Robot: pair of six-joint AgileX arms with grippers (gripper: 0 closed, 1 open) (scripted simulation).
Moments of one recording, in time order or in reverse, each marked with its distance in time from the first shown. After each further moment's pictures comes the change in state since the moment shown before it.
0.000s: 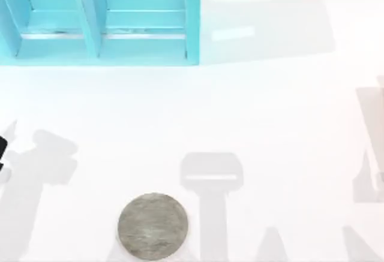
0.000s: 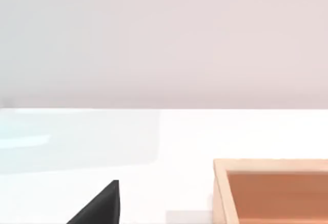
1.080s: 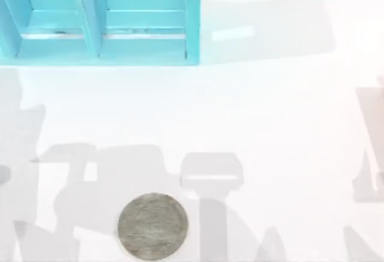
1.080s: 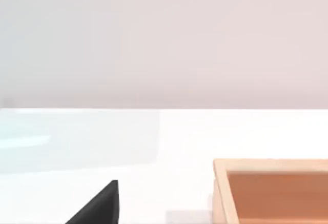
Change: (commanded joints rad) left arm 0.249 1.161 0.859 -0.902 0.027 1.264; right arm 0.000 0.000 0.000 0.000 0.000 0.000
